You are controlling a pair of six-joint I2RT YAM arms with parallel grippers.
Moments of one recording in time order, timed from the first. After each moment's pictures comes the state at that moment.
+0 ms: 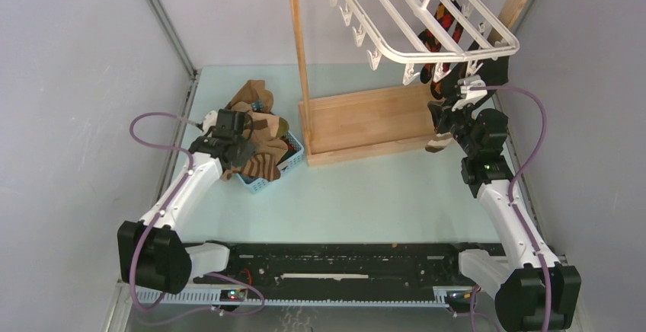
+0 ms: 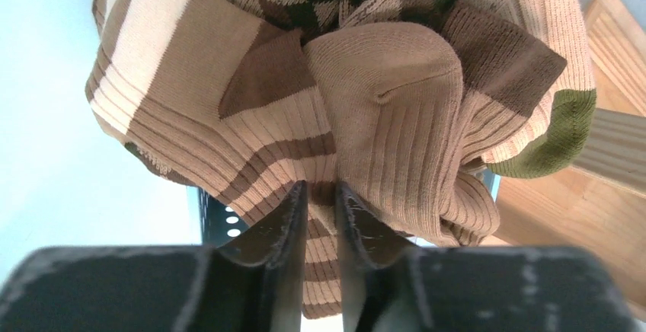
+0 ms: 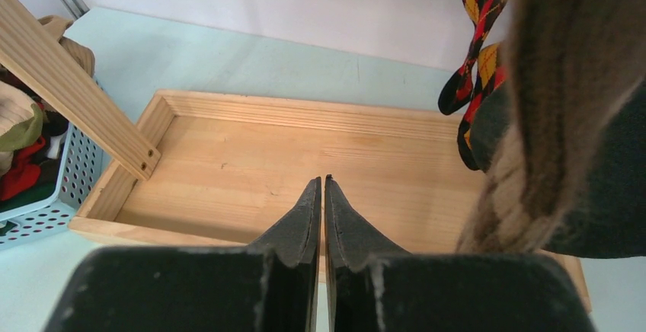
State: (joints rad) left arm -0.19 1.22 0.95 -0.70 -0.28 -0.94; right arm 0.04 1.00 0.76 0.20 -0.32 0.04
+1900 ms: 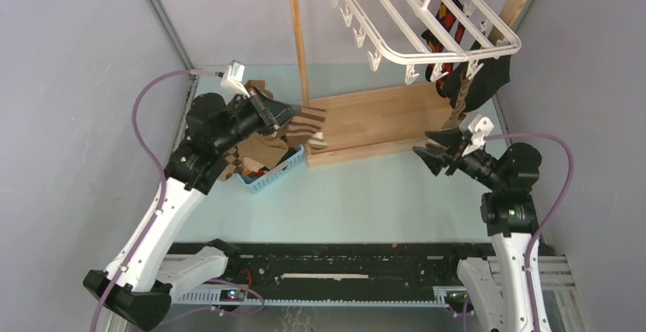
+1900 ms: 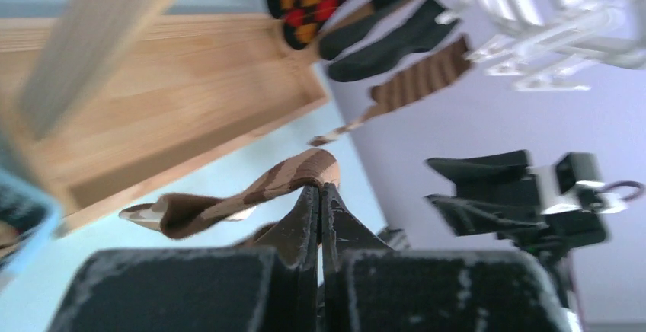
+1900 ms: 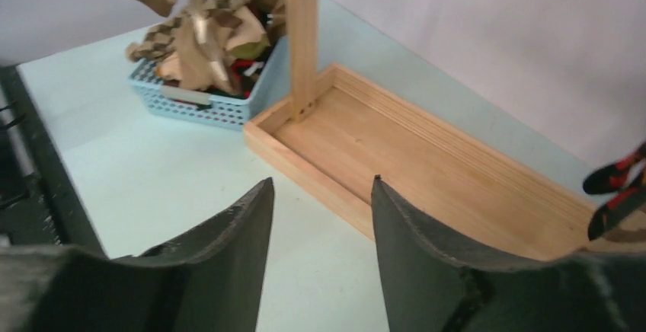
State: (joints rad) left arm -0.39 0.98 1.16 -0.33 0.31 -0.76; right arm -0.07 0.63 0.76 -0.13 -0.90 -0.08
